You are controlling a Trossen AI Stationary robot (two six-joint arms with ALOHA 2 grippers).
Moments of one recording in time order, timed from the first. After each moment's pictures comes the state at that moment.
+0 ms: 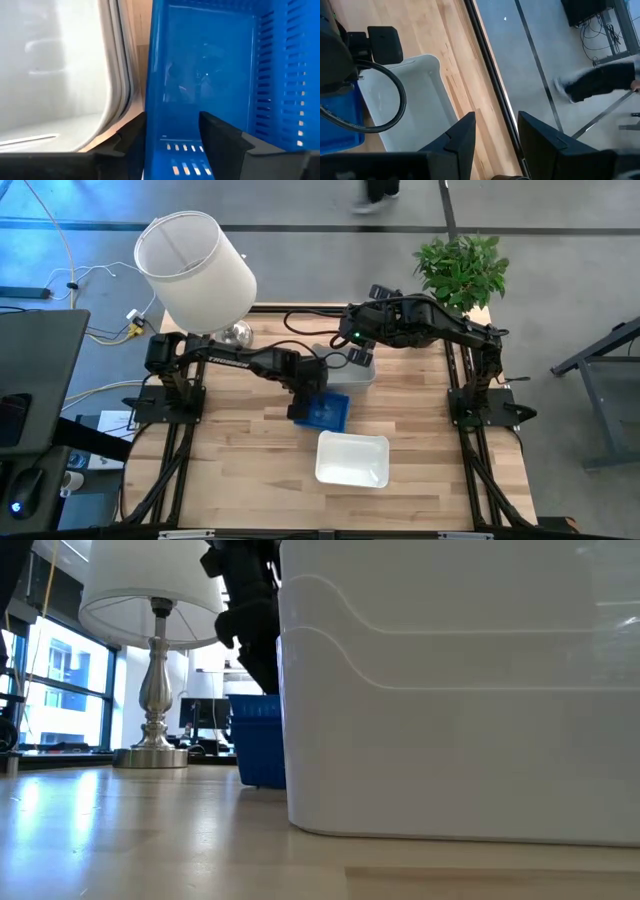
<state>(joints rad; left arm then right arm) 0.17 1.81 1.31 -0.70 0.02 0.15 -0.03 1.87 2.35 -1.57 0.59 0.05</state>
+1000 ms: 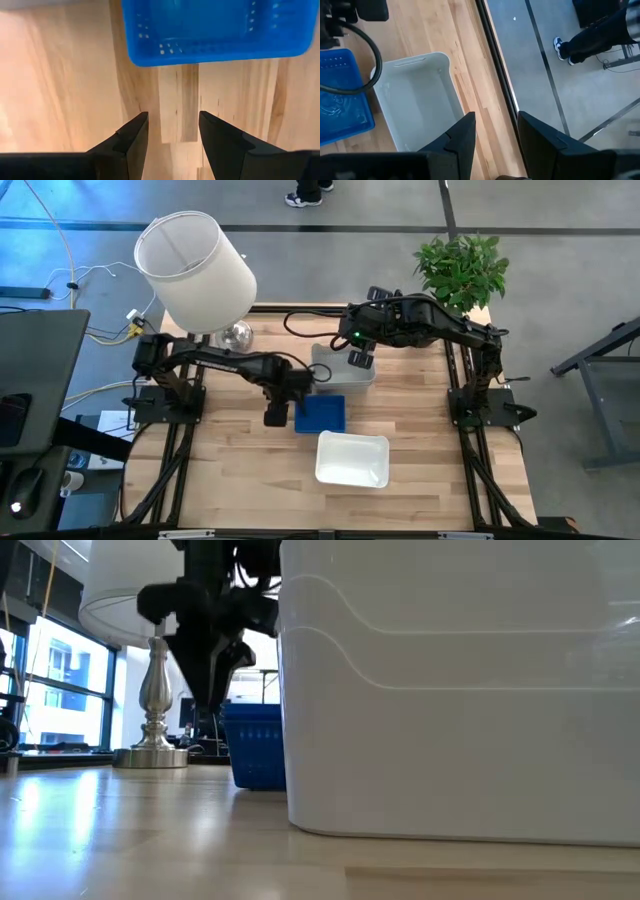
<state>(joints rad) 0.11 1.72 1.26 -1.02 0.01 0.04 -0.03 1.88 2.35 -1.57 0.54 0.02</state>
